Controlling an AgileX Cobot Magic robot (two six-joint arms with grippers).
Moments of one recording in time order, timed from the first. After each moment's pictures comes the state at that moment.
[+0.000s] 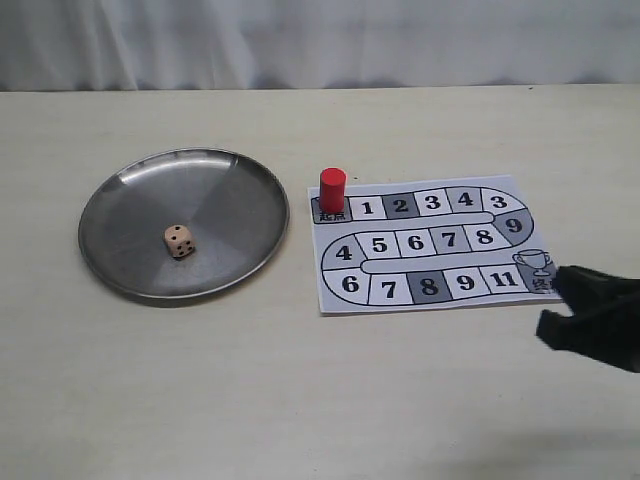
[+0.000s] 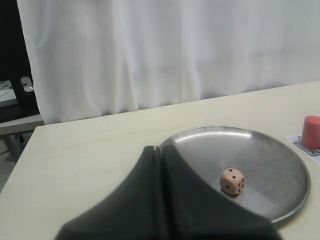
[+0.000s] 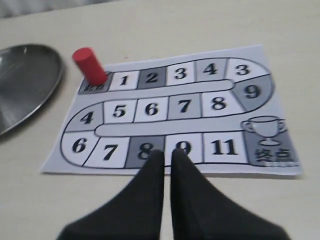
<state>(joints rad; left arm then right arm) 0.01 0.00 0.00 0.15 0.18 -0.10 0.30 0.93 -0.12 0.22 -0.22 0.05</state>
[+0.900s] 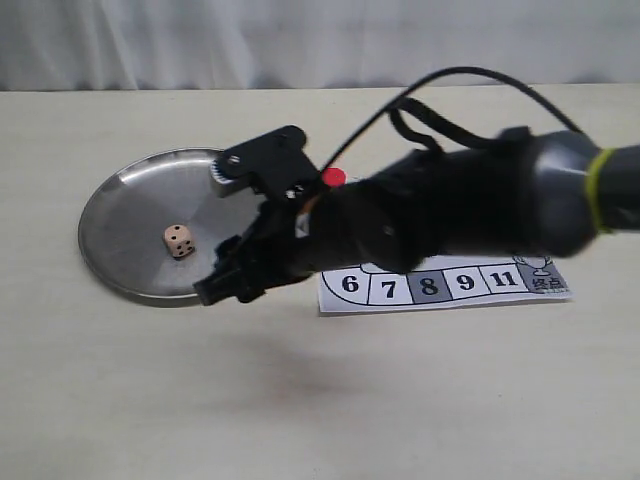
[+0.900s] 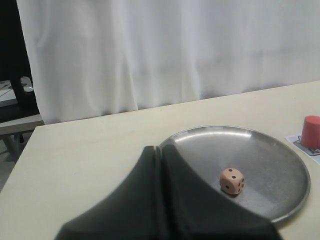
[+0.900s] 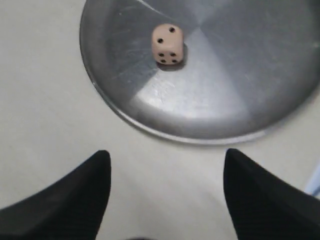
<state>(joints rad) 0.01 0.00 0.00 0.15 0.18 -0.10 0.80 1.83 -1.09 0.12 0.20 0.04</state>
